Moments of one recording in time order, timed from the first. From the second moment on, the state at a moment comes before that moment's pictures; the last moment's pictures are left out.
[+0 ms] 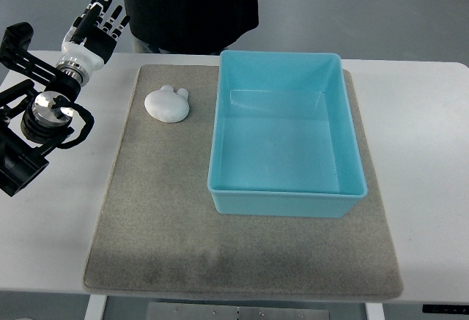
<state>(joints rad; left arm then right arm) -0.85 0.42 -0.59 -0.84 -0.51 -0.08 -0.36 0.00 0.00 0.06 0.10 -0.11 0.20 0.04</state>
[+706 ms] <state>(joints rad) -0.85 0.42 -0.59 -0.83 -0.51 -0.07 -0.36 0.00 0.00 0.06 0.10 -0.11 0.20 0.04</state>
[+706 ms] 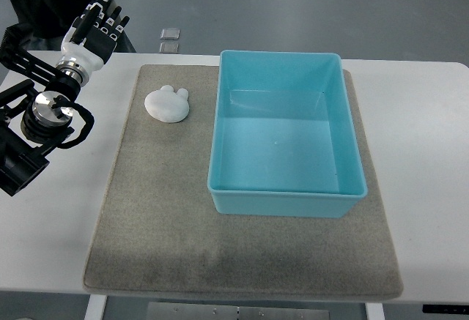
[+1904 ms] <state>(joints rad) -0.85 0.42 -0.58 -0.78 -0.51 -0.20 -0.36 0.00 0.00 0.06 0.10 -0.11 0.20 0.04</state>
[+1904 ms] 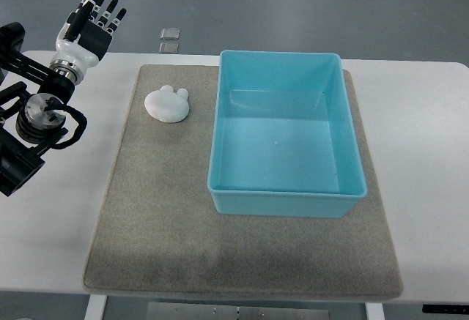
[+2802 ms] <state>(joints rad) -0.85 0.44 -0.48 -0.79 -0.51 -0.23 -0.37 0.00 0.00 0.06 0.10 -0.11 0.20 0.04</state>
